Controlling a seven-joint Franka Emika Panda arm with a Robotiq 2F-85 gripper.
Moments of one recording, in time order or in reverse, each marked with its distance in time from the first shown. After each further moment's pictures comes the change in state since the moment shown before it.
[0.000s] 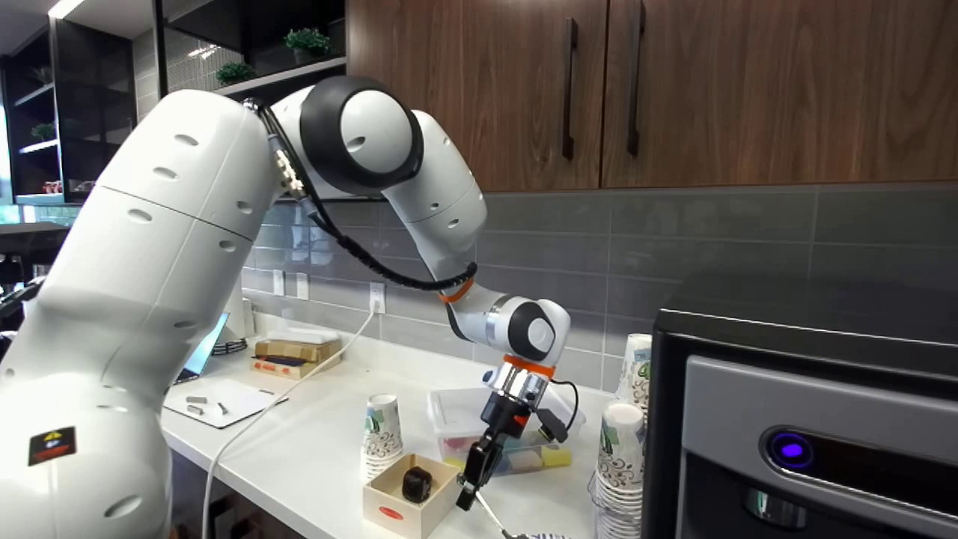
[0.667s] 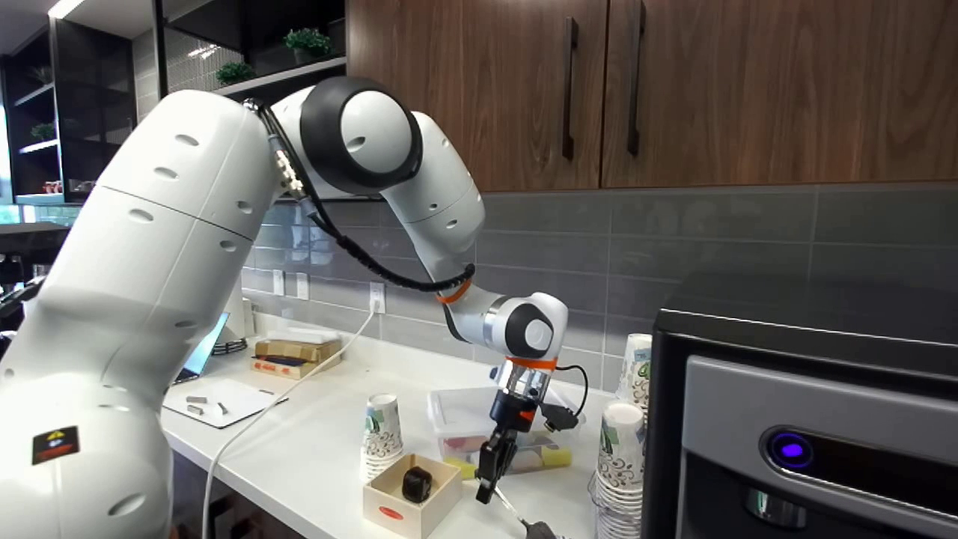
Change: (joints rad) arm 0.013 0.001 -0.003 -0.008 0.000 0.184 0.063
